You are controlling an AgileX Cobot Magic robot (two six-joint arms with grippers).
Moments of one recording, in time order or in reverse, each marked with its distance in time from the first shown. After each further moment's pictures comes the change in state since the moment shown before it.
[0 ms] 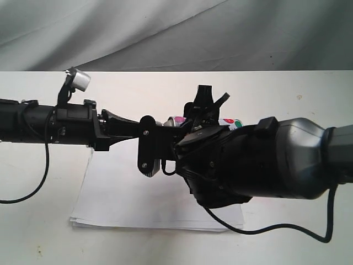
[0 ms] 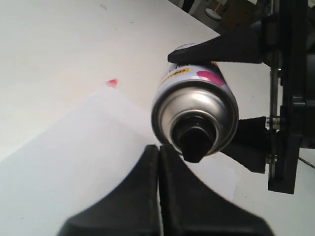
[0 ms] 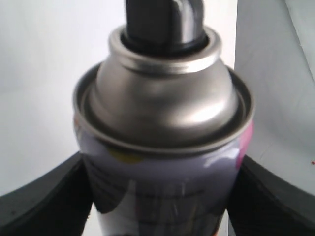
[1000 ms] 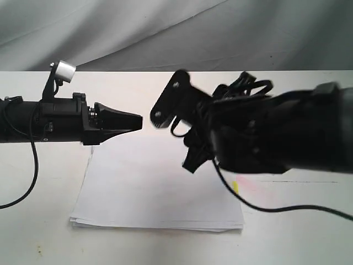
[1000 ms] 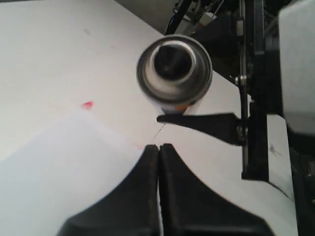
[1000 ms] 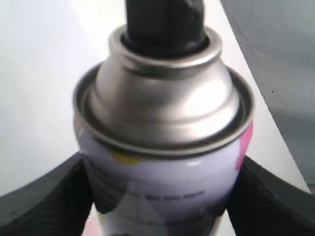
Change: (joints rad) left arm 0.009 -0.100 0.061 -0.037 0.068 -0.046; right arm -0.062 -0.124 -0.002 0.166 -0.018 0.266
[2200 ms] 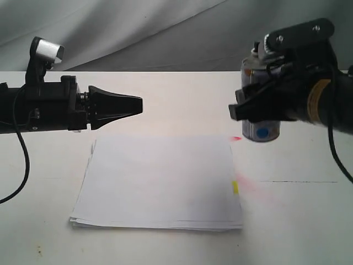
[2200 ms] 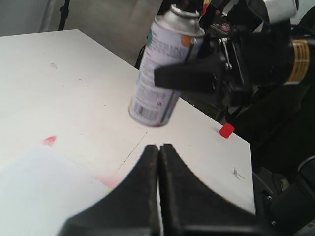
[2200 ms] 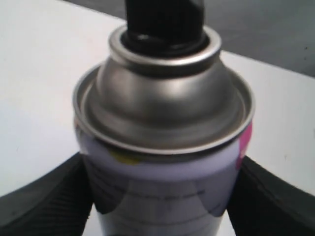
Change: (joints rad) left arm 0.000 -0.082 0.001 -0.026 0.101 -0.075; right arm -0.356 -0.354 0.276 -0.226 -0.493 0.690
